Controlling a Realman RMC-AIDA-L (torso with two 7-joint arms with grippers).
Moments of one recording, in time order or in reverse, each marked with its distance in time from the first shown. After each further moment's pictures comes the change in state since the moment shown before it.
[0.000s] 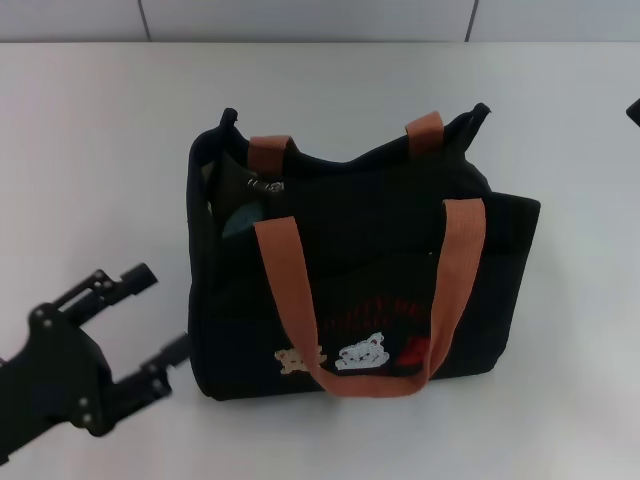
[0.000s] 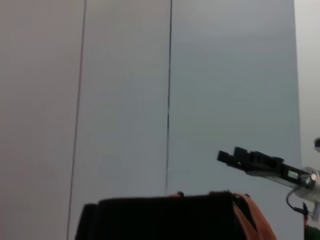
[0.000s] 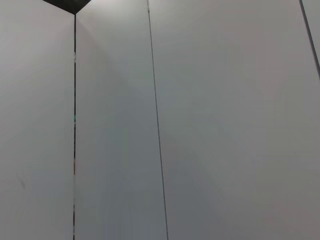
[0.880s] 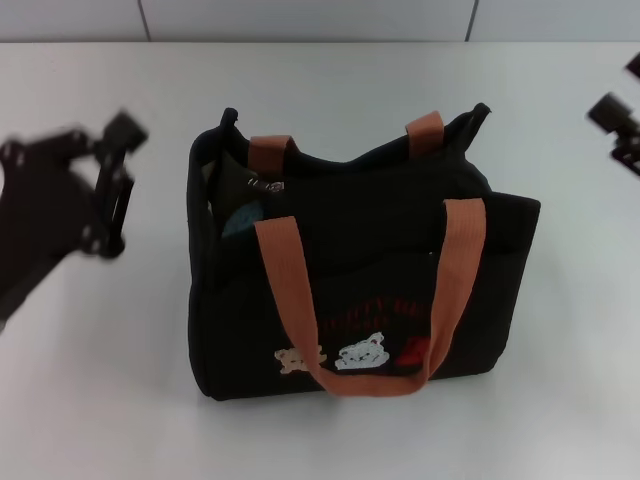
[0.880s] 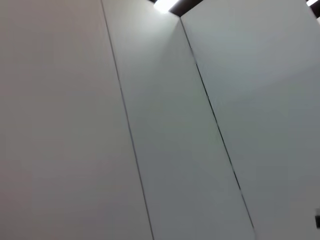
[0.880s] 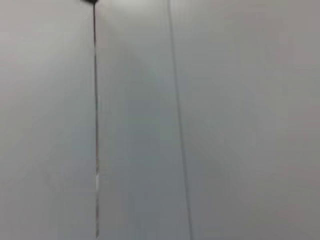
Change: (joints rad) left arm -0.170 -0.031 -0.303 -0.068 -0.026 0.015 0.223; right arm 0.032 0.004 -0.036 0.002 -0.004 0.004 0.007
